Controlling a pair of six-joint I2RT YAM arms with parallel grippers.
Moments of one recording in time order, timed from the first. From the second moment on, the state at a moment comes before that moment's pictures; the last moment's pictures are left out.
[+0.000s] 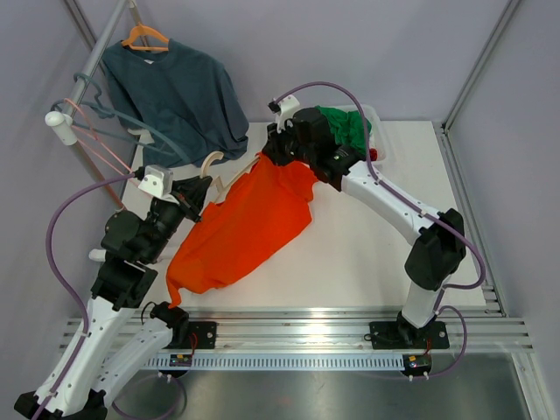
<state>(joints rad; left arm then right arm) -0.44 0.59 0.84 -0.10 0.06 -0.11 0.70 1.79 1.71 -0.25 -0.09 0.14</state>
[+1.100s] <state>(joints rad) -0.44 0.59 0.84 -0.09 -0.03 -0.11 0.70 1.89 1.81 -0.31 -0.30 0.13</state>
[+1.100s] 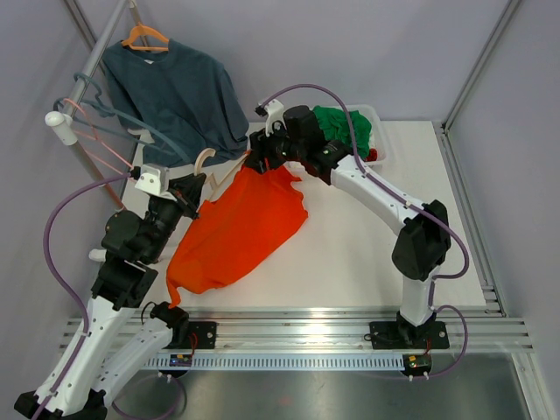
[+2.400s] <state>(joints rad) -0.44 0.59 0.84 -0.09 0.06 -0.11 0.51 1.88 1.67 -0.16 -0.32 0.35</state>
